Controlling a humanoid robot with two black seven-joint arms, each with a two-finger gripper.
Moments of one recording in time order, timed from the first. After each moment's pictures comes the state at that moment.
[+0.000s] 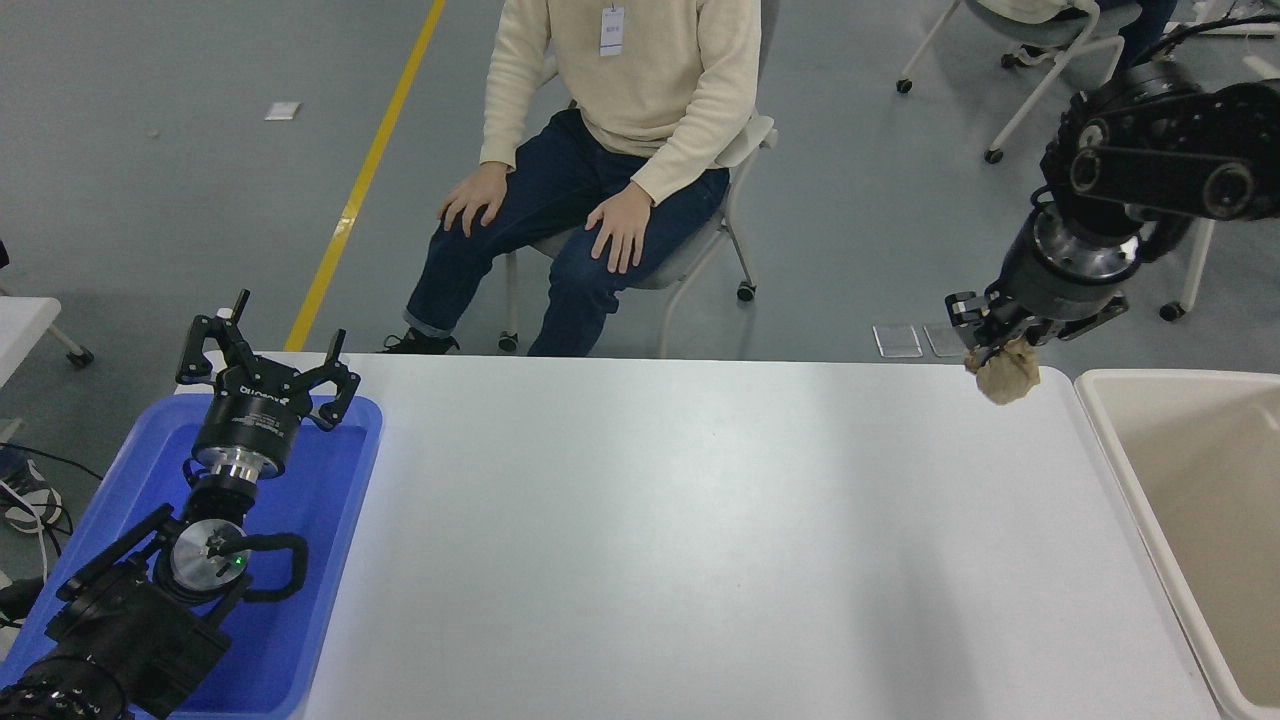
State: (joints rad) left arm -0.52 0.25 -0.99 -0.52 -0.07 -0.60 -0.40; right arm 2.02 -0.38 -1.07 1.04 -0.31 0.78 -0.21
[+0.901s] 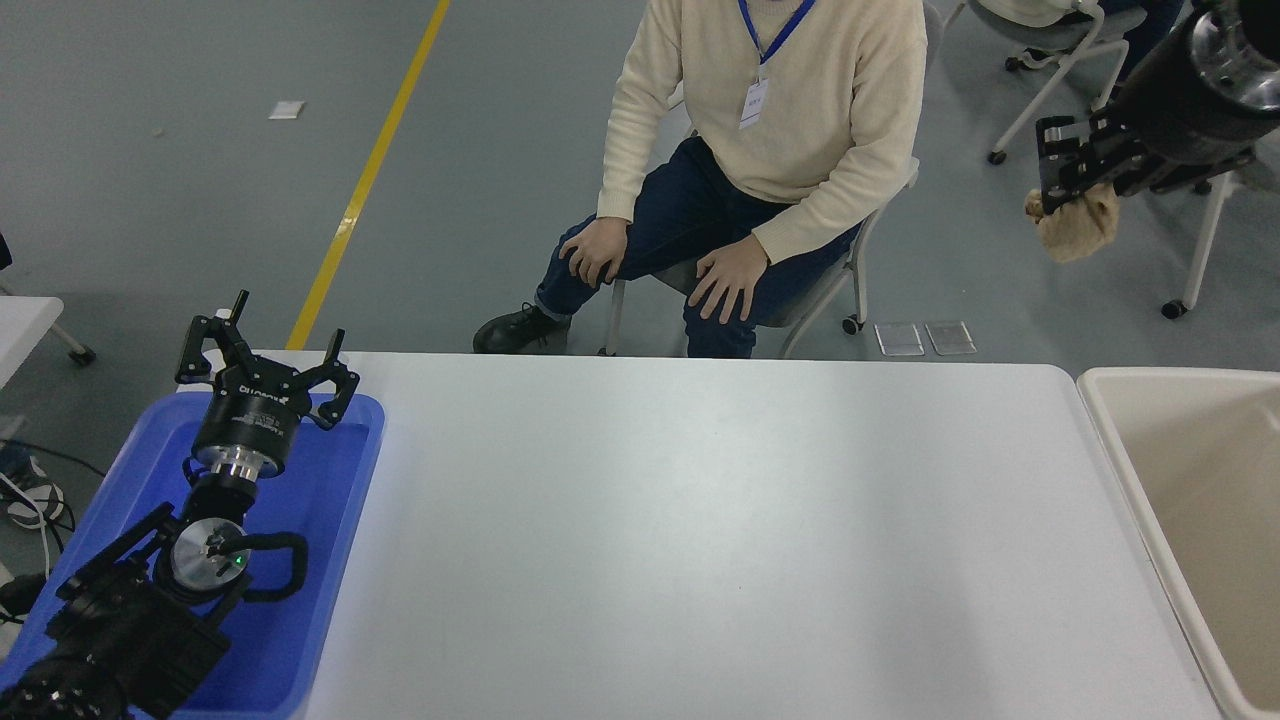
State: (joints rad) left arm -0.52 0.25 -0.99 -0.52 -0.07 -0.60 -0.40; right arm 2.21 -0.65 -1.16 1.08 -0.30 0.79 -0.22
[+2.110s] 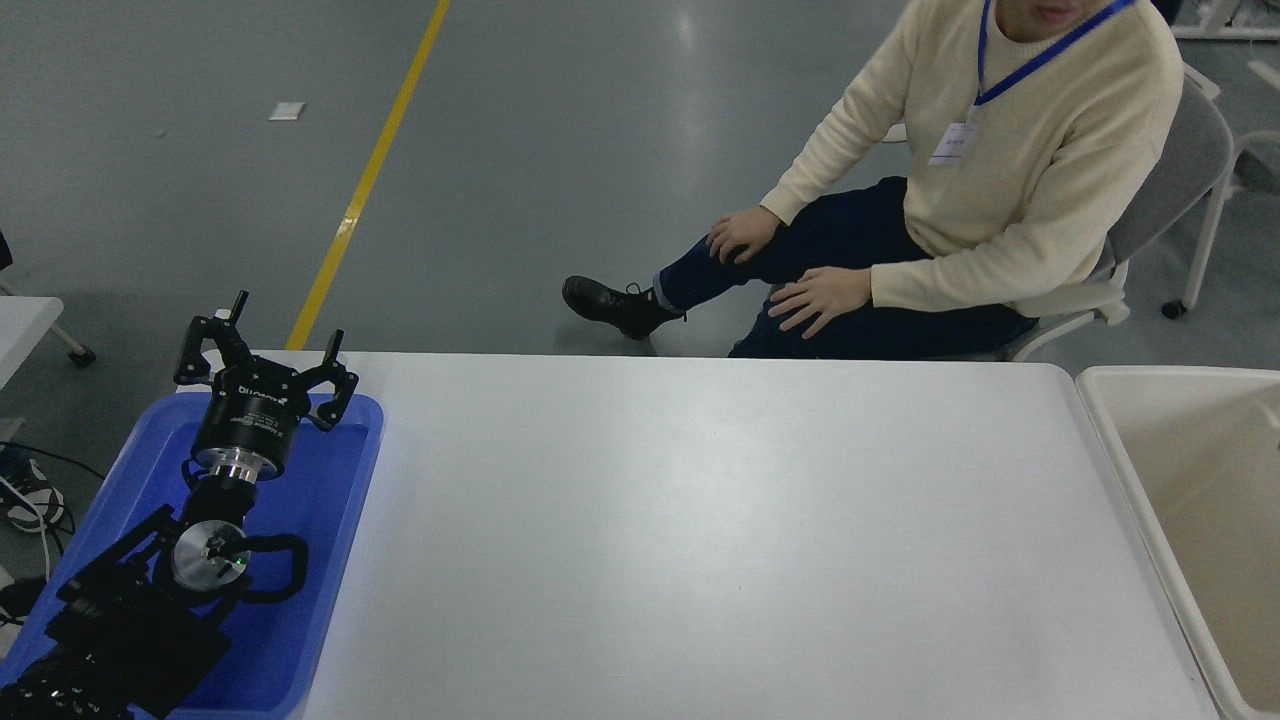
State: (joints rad) left arm -0.52 0.25 -0.99 -0.52 -0.07 -0.60 -0.40; right arm 1.12 -0.76 -0.81 0.62 -0.46 0.13 -0.20
